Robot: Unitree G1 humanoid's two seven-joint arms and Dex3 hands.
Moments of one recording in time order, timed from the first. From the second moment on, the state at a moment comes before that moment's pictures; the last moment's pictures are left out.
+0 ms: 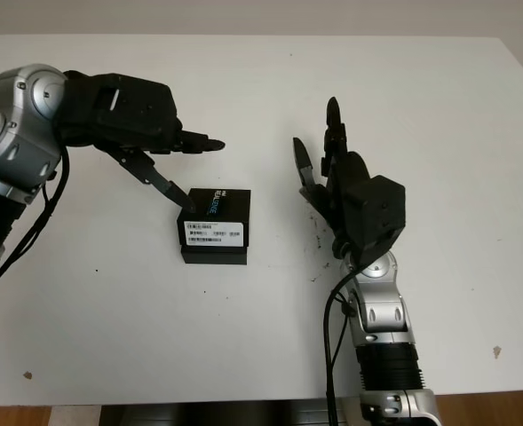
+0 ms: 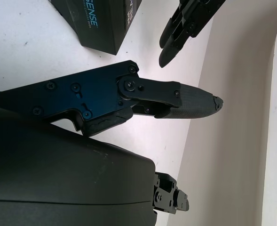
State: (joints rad) left arm -1.12 0.64 -0.44 0.28 0.44 0.32 -1.20; right arm -0.41 -0.12 -0.06 0.15 0.02 0.05 0.07
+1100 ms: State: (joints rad) left arm -1.02 0.64 -0.47 0.10 0.45 0.41 -1.25; right arm -0.41 -0.11 -0.06 0.15 0.02 0.05 0.06
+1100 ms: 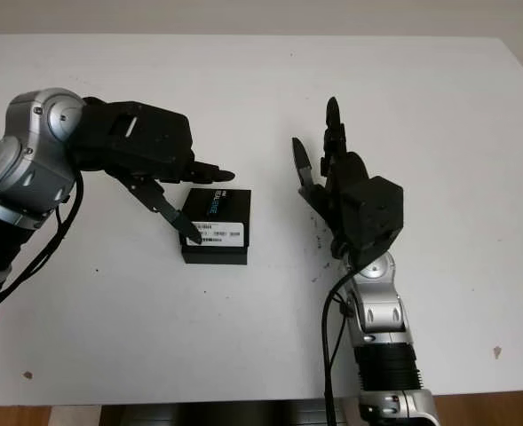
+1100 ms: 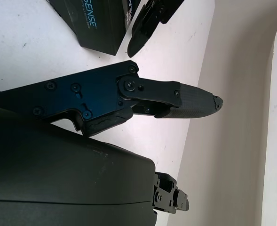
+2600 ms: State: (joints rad) left arm -0.85 0.63 -0.44 -0.11 0.52 0.47 -0.96; right arm -0.41 -0.11 -0.05 0.14 0.02 0.05 0.06
